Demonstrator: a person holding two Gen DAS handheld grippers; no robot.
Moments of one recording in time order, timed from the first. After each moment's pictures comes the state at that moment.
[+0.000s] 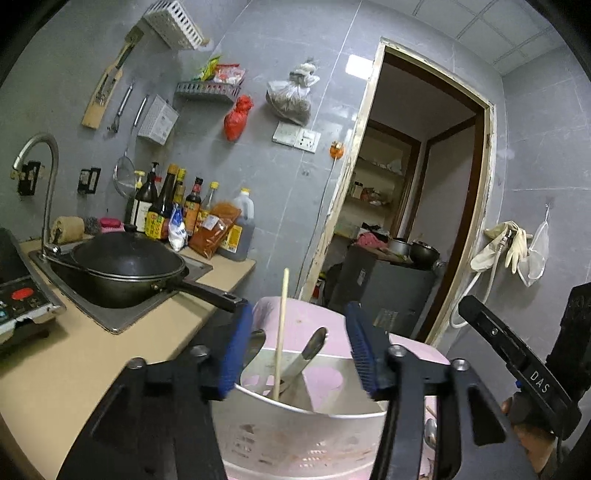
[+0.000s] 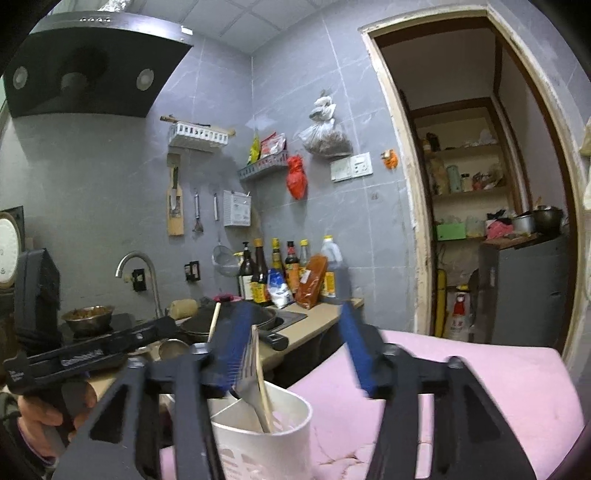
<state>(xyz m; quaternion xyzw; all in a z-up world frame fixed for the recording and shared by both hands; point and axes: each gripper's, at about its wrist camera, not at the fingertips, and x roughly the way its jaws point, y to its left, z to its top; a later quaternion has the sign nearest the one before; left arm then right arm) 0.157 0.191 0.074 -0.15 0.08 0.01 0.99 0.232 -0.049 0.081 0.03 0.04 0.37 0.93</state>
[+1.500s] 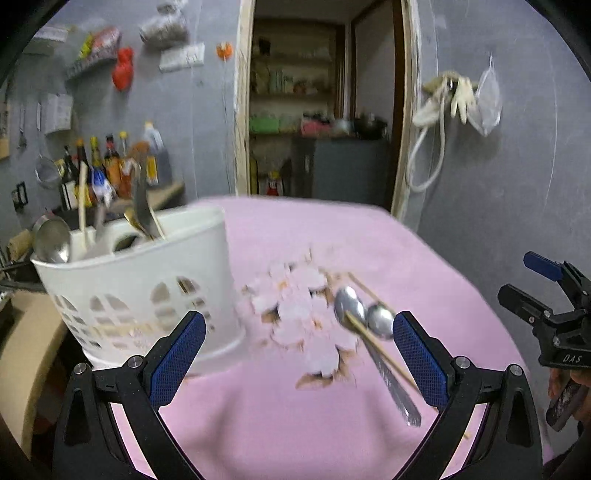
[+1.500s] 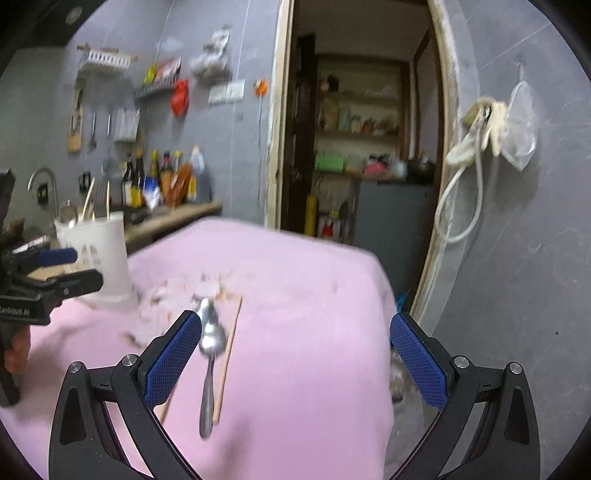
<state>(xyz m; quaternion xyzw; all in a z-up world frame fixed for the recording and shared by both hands) 0.186 -0.011 0.010 0.01 0.29 -0.08 0.95 0.191 -0.235 0.016 -0.08 0.22 0.17 0.96</state>
